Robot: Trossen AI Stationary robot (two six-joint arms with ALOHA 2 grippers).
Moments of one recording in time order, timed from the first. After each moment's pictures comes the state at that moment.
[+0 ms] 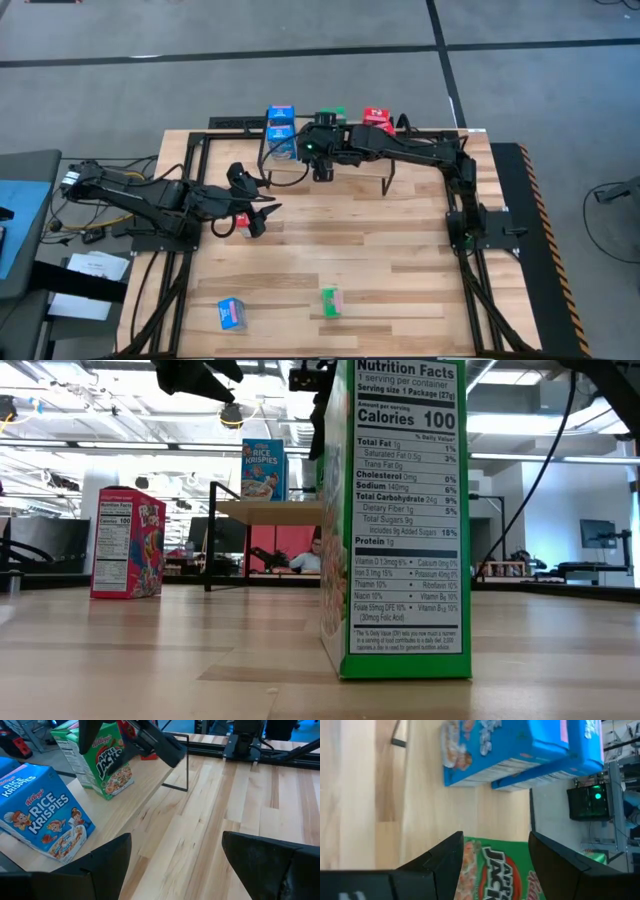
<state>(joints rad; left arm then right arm) -0.22 1.00 0.91 -0.36 -0.66 -0.20 -0.19 2.03 2.09 -0.95 0.50 -0.45</state>
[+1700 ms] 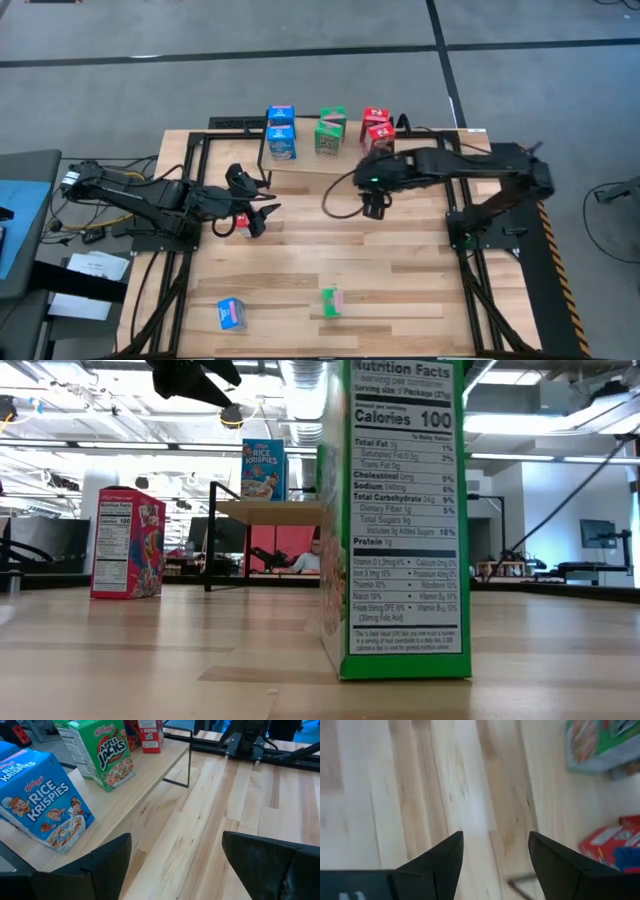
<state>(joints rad) -0.22 1.00 0.91 -0.39 -0.66 -0.26 -0.06 1.46 1.40 -0.95 0.24 0.04</state>
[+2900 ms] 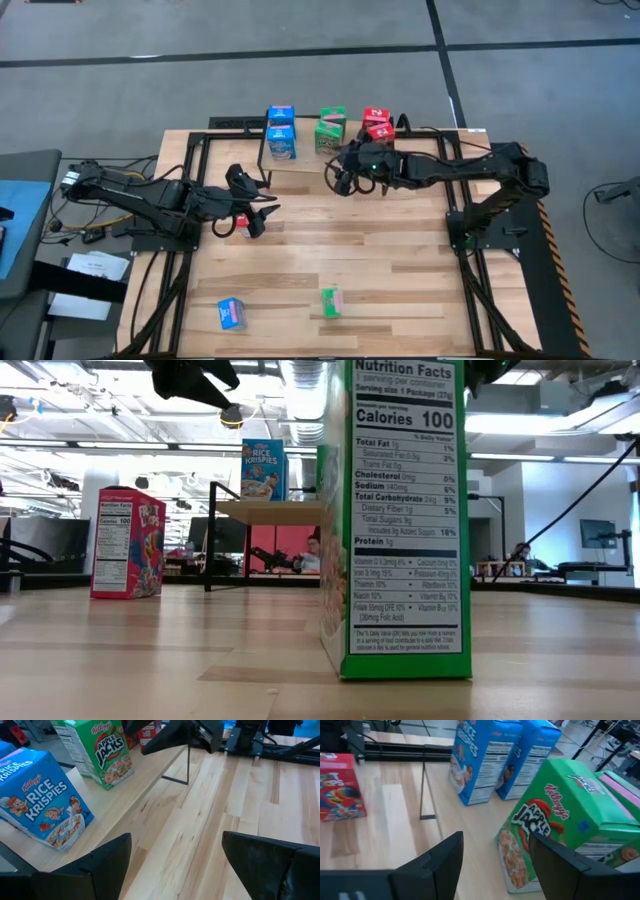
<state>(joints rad) -0.22 1.00 0.91 -0.40 -0.65 -0.25 -0.19 1.49 1.06 0.05 0.37 -0.16</state>
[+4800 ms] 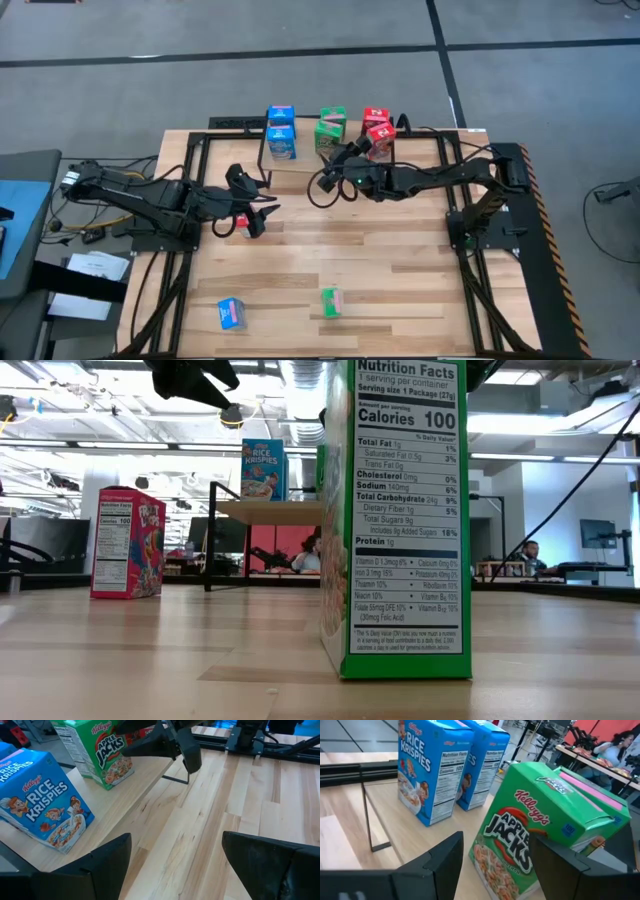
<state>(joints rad) -0.22 1.00 0.91 -0.41 -0.65 -0.24 -0.11 1.64 1.11 0.20 0.76 -0.05</state>
